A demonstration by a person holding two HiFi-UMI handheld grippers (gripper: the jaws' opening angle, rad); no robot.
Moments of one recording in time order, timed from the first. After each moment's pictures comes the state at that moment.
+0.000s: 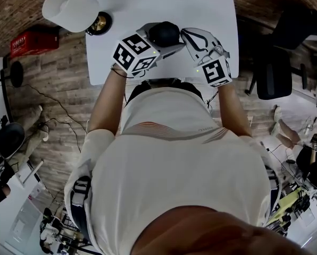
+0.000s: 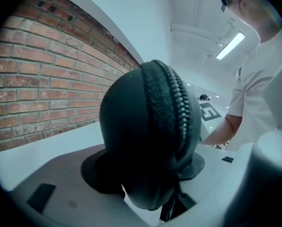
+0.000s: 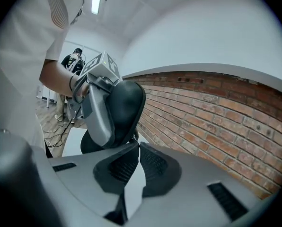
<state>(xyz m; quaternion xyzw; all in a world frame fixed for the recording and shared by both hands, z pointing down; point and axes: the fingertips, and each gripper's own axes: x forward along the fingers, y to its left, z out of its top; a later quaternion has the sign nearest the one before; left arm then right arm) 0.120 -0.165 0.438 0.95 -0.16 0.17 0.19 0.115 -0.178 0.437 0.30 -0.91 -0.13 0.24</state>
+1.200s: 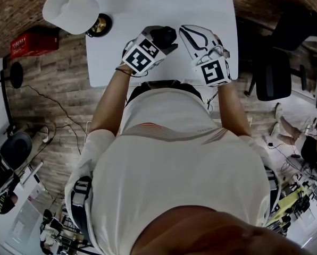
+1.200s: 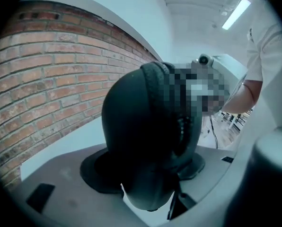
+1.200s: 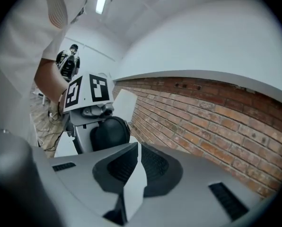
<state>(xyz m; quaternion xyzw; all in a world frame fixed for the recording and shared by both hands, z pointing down) 0.111 -0.176 0.506 0.92 -0.21 0.29 0.13 0.113 -0.189 0.419 0.31 -0.91 -0.16 0.23</state>
